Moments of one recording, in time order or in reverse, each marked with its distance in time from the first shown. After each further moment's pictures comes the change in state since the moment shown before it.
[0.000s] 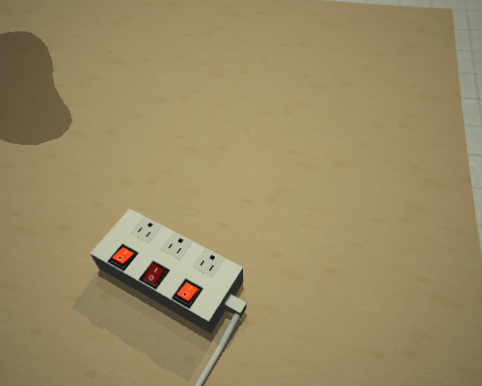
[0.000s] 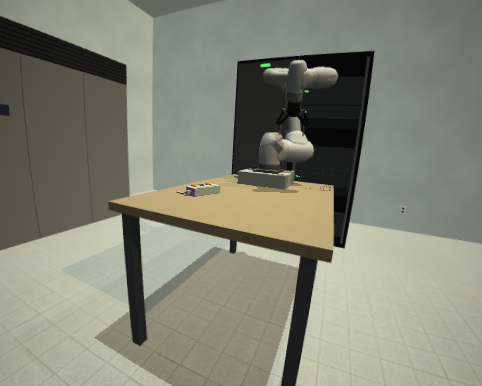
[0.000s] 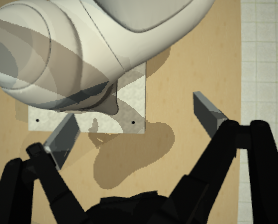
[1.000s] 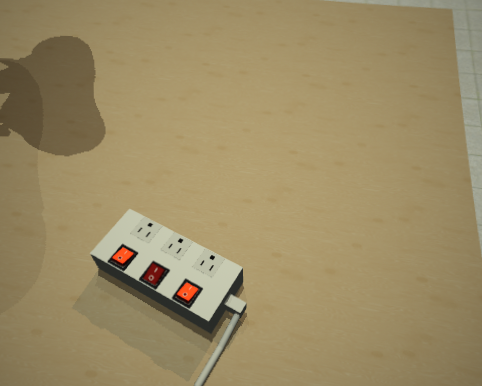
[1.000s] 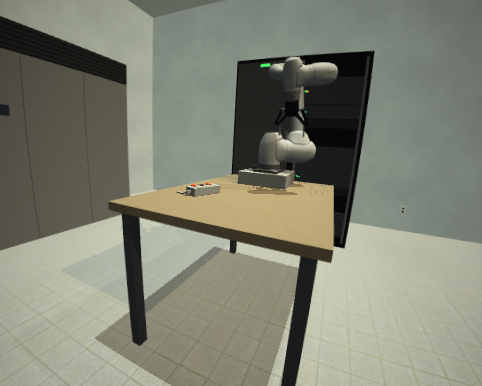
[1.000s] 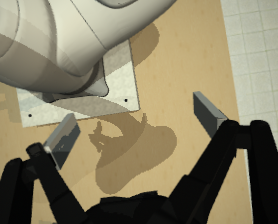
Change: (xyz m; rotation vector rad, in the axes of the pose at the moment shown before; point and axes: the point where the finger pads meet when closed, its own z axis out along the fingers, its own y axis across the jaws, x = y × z) arm -0.060 0.001 -0.021 -0.075 -0.017 0.148
